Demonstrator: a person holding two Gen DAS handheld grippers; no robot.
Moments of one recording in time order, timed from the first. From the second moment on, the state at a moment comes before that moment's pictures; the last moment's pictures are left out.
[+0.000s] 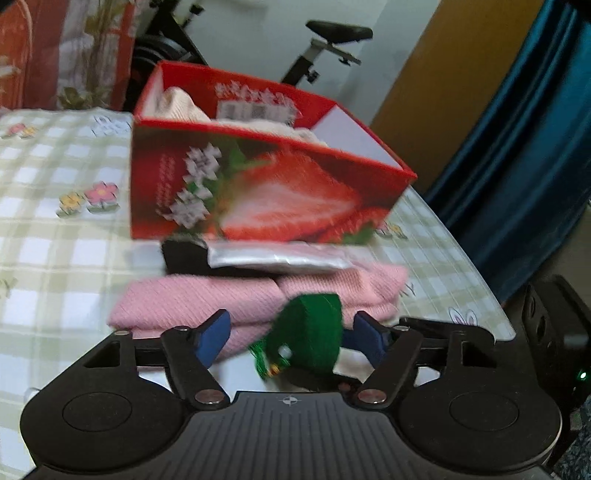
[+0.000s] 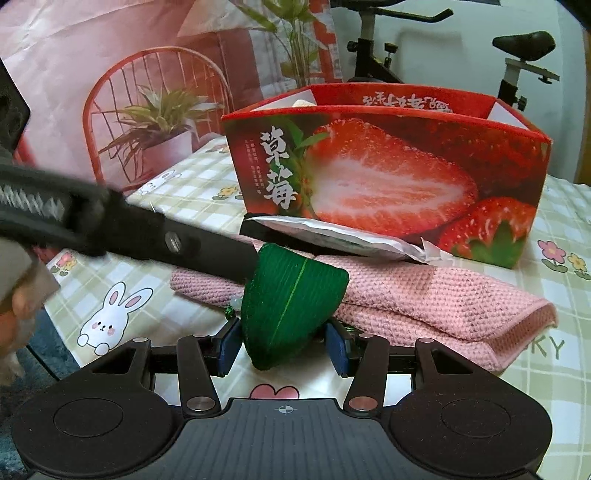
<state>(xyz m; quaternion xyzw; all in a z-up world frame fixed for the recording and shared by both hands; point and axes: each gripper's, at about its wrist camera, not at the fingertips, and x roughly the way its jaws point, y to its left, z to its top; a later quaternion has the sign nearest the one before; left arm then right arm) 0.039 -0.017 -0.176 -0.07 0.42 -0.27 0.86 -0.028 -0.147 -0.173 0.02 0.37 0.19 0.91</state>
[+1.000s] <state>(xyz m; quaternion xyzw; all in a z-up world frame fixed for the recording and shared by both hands) 0.071 -0.023 -0.104 -0.13 0.34 -0.33 0.87 -0.008 -0.169 -0.078 0.04 0.24 0.21 0.95</state>
